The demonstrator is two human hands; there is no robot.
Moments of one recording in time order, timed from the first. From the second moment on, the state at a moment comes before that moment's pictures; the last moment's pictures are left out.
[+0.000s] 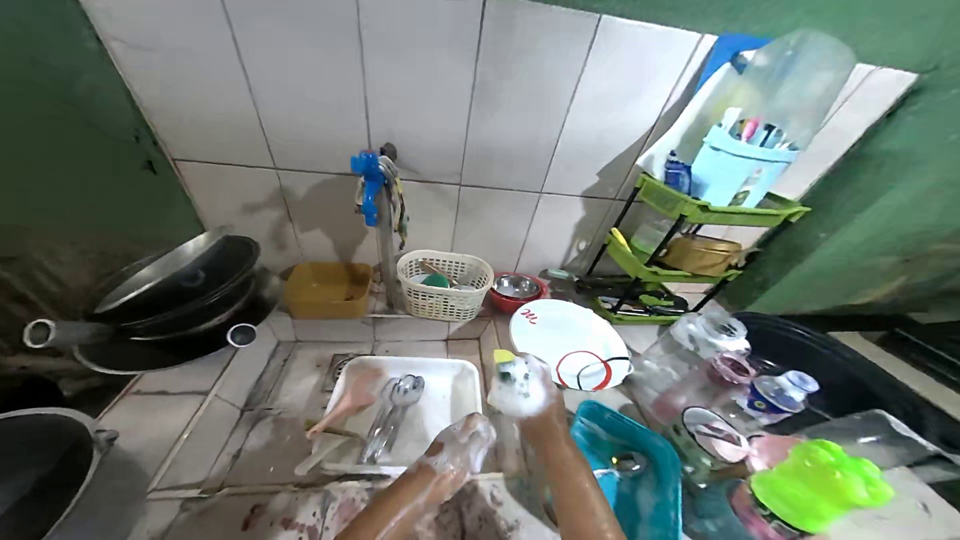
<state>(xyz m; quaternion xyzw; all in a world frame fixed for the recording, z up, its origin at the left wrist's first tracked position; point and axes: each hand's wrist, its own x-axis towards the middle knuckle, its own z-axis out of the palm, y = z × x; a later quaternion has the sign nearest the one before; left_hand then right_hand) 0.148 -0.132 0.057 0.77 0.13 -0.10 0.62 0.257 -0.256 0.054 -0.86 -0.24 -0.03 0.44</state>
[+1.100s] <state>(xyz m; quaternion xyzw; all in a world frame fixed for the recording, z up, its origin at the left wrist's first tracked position) 0.204 -0.048 -0.063 0.89 0.30 -0.23 0.24 0.214 -0.281 0.011 -0.90 -0.22 0.03 0.38</state>
